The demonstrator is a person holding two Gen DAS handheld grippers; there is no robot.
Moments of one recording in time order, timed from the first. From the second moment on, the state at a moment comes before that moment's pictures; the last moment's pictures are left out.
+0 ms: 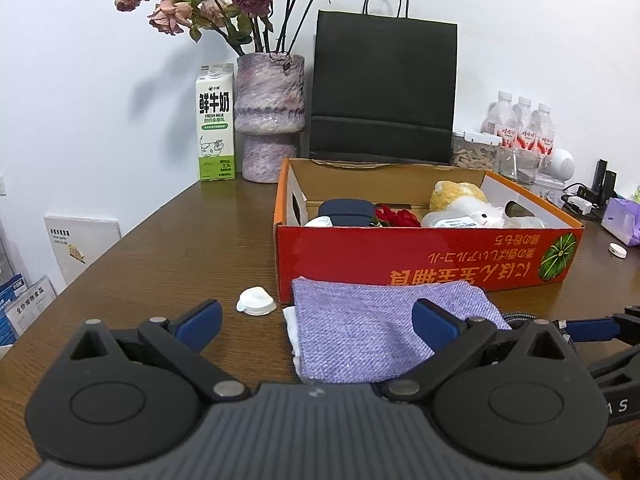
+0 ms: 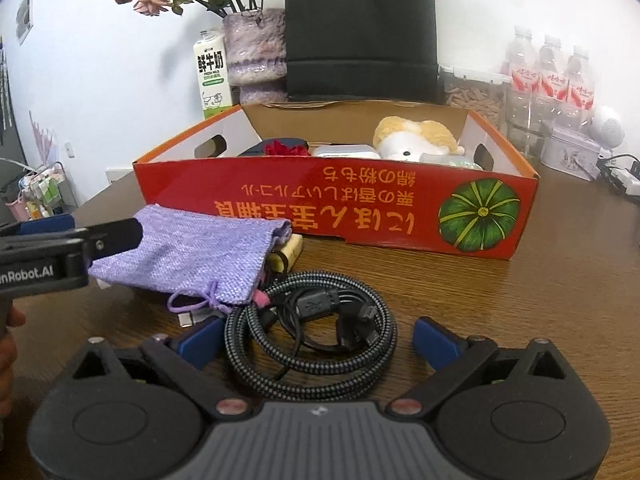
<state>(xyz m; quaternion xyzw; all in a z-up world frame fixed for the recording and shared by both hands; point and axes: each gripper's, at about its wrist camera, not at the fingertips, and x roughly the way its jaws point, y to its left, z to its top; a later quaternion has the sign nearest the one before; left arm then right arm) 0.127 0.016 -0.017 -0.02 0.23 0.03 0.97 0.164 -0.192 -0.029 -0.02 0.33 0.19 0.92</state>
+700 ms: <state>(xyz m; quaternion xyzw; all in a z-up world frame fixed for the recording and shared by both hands) 0.122 0.019 -0.015 -0.02 0.23 0.02 0.97 0.151 -0.199 -0.016 -0.02 0.30 0.19 0.93</state>
